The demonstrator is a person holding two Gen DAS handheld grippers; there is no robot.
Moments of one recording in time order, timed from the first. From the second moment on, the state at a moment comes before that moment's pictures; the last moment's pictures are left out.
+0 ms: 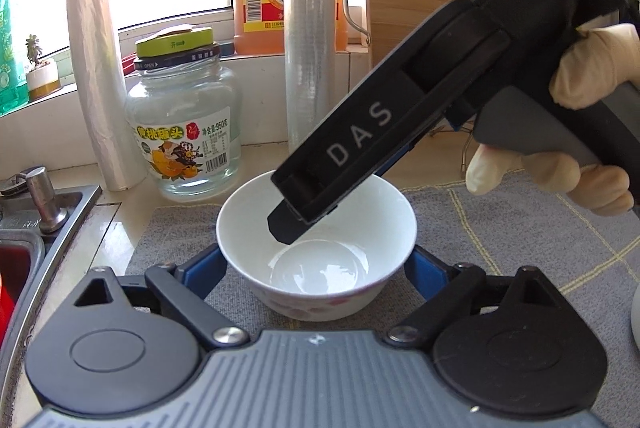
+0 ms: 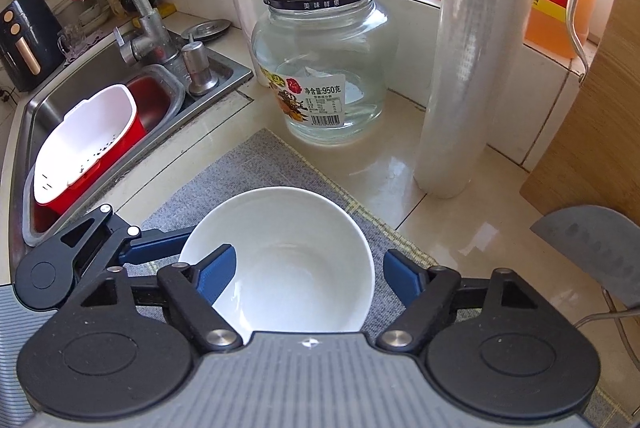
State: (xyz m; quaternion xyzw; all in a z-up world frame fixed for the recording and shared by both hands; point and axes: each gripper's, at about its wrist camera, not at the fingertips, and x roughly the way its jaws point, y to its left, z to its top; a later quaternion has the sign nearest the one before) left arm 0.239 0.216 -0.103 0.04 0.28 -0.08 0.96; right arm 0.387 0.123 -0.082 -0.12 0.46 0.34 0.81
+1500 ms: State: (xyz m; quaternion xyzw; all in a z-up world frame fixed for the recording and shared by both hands) left arm 0.208 0.203 -0.072 0.05 0.27 -0.12 0.95; right arm 0.358 0.097 -0.052 -0.07 0.47 0.35 0.81
